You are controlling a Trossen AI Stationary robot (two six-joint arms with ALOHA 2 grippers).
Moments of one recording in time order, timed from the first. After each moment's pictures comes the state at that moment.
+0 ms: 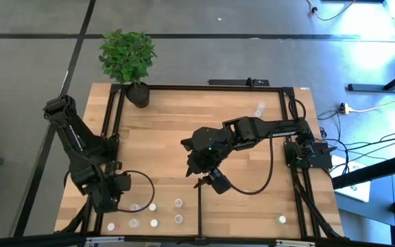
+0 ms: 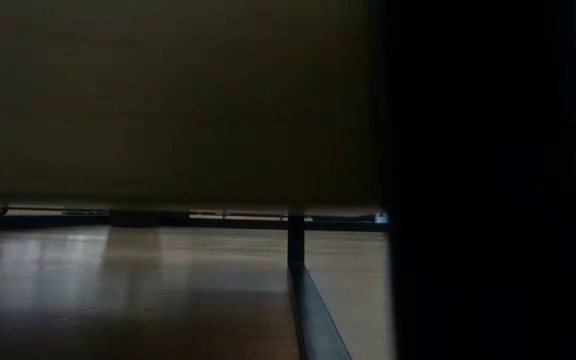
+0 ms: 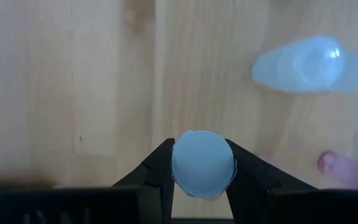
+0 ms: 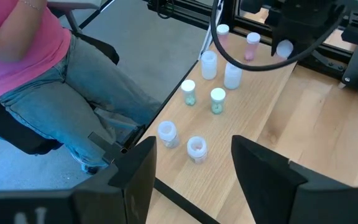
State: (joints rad) left arm -1.03 1.27 0.98 -1.10 -0.18 -1.13; right arm 0.24 2.02 2.33 -1.05 -0.39 -0.16
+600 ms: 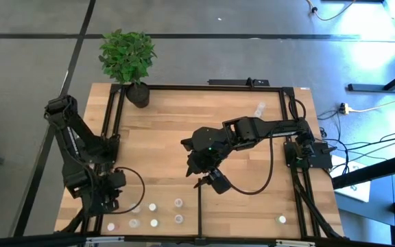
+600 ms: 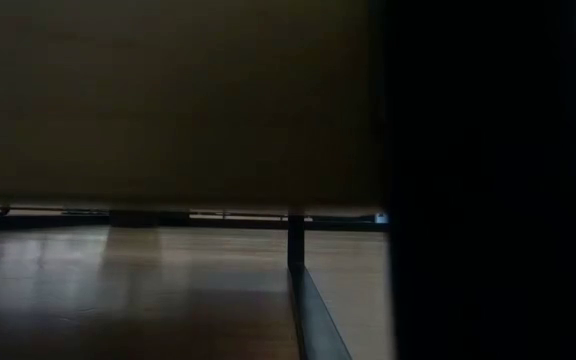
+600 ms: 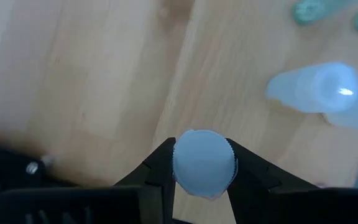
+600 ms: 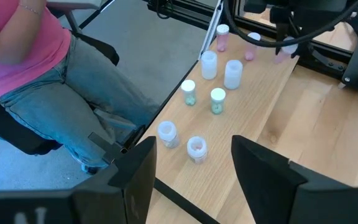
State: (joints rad) left arm -1.13 1.28 0.98 -1.14 -0.30 -1.49; right arm 0.24 2.02 2.33 -1.05 -0.39 -0.16
